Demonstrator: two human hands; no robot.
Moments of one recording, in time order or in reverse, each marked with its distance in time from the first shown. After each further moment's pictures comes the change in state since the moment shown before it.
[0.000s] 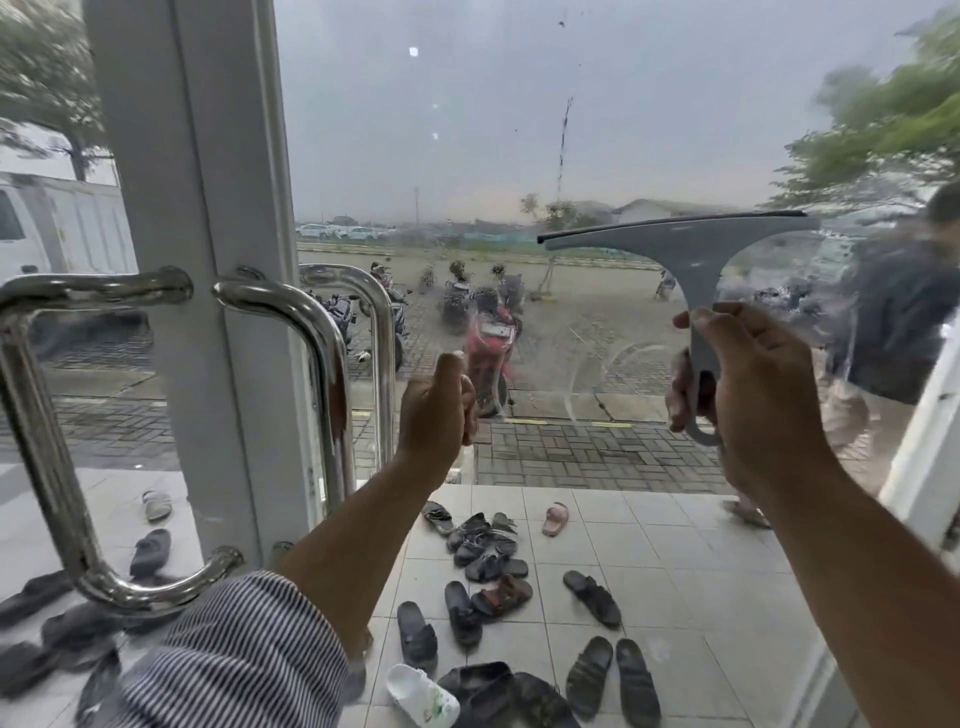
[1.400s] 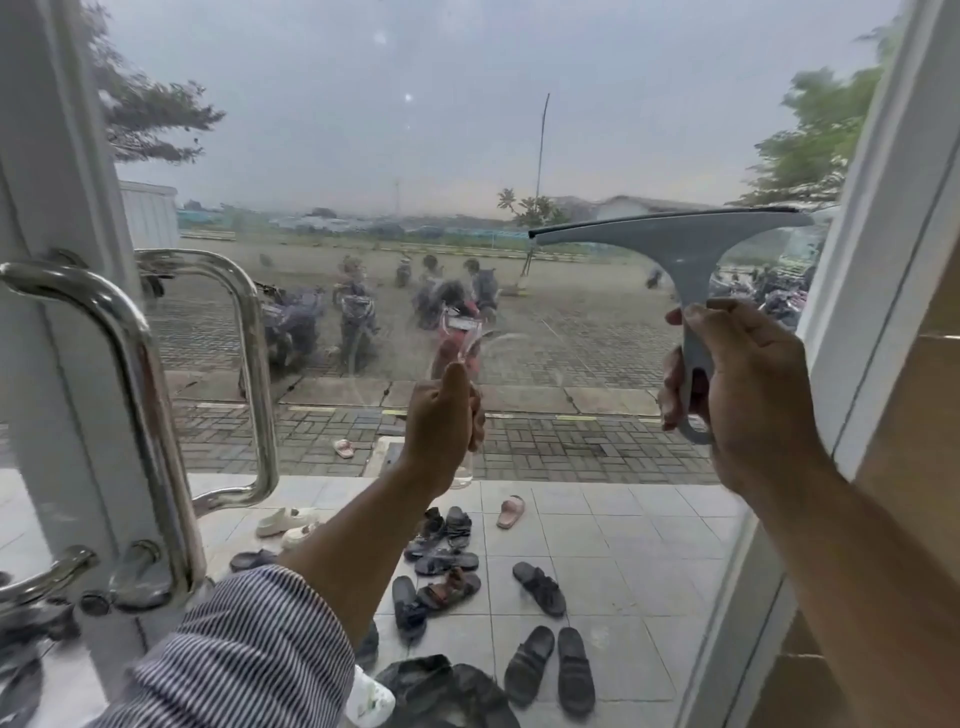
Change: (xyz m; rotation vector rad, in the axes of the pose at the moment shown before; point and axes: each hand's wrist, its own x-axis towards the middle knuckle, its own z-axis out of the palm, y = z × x) left_hand -0.023 -0.030 0.159 -0.014 -0.093 -0.086; right_hand 0.029 -0.009 -0.146 -0.006 0.010 0.005
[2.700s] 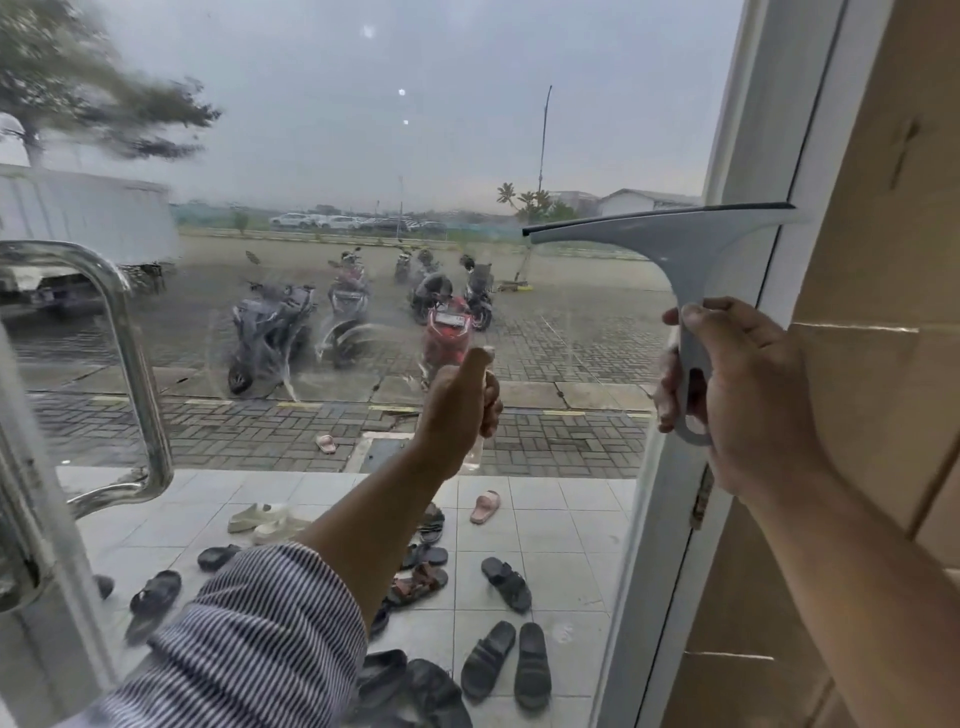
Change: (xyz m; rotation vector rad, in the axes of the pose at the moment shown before) left_hand 0.001 -0.008 0.172 0.007 -0.108 -0.048; right_hand 0.042 0.006 -0.156 0.003 -0.034 0.010
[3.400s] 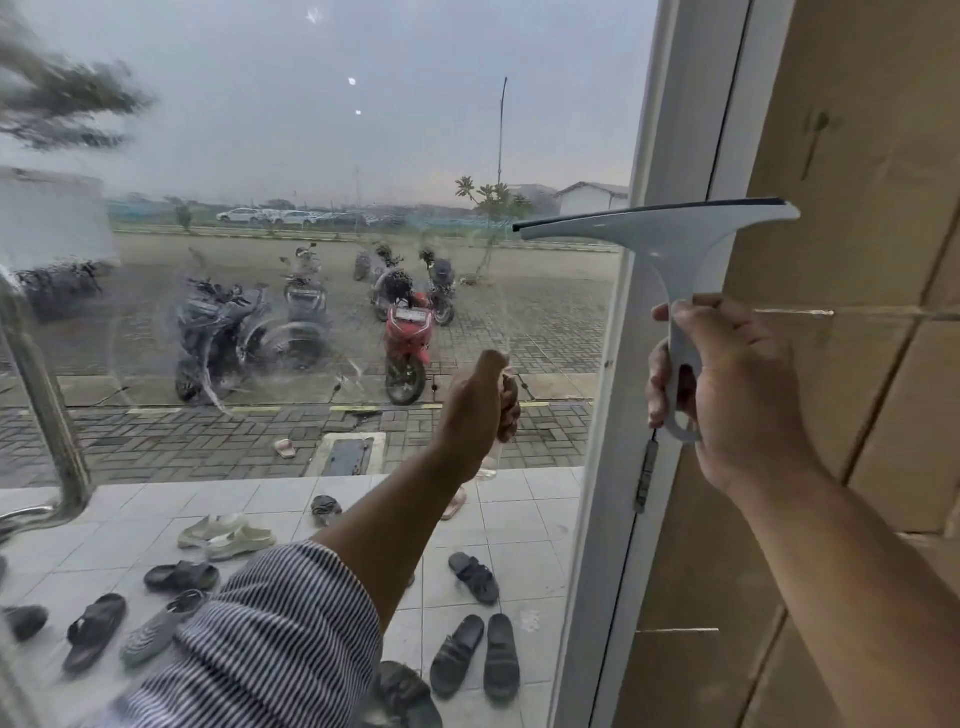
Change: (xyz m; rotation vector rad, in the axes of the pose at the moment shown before) left_hand 0.004 -0.011 0.075 -0.111 -0.071 -0.079; right_hand -0.001 -0.004 -0.042 -0.009 0.068 -0.013
